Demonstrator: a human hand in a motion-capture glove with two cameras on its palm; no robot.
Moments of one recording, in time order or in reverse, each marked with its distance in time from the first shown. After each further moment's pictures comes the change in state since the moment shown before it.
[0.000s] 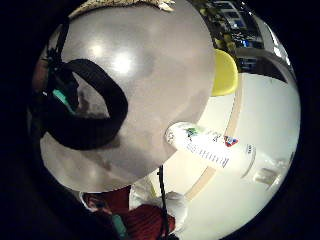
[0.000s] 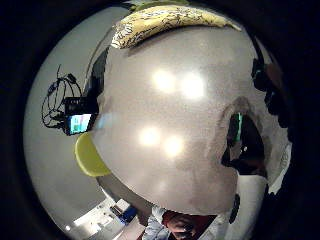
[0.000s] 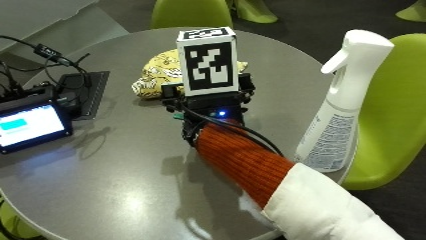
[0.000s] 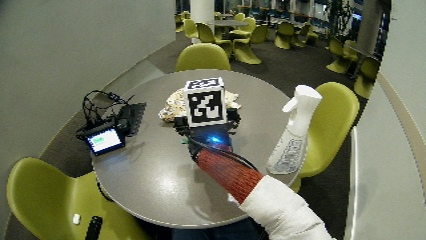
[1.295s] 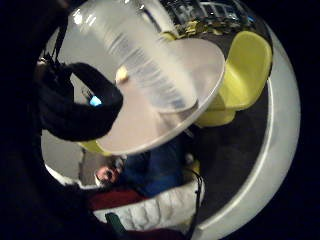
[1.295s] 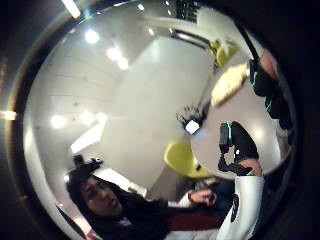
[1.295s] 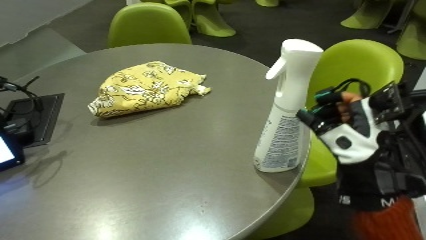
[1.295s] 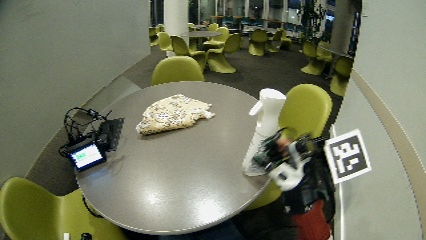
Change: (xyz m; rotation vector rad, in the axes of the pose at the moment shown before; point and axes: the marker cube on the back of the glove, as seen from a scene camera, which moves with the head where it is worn) arm 0.151 0.159 0.004 0.479 -1.169 -0.224
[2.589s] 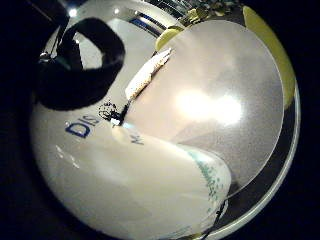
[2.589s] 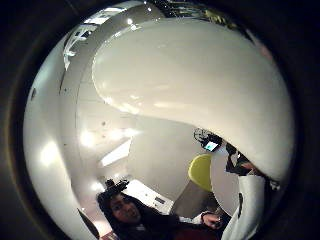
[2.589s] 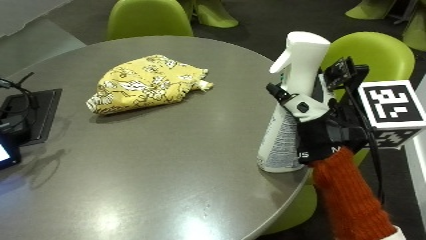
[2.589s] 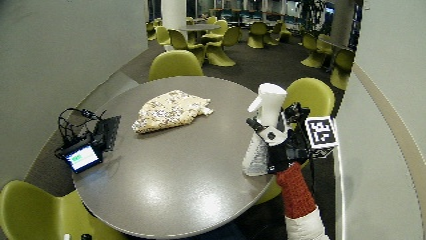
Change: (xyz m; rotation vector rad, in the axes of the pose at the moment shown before) arm 0.060 -0.106 0.016 0.050 -0.349 -0.049
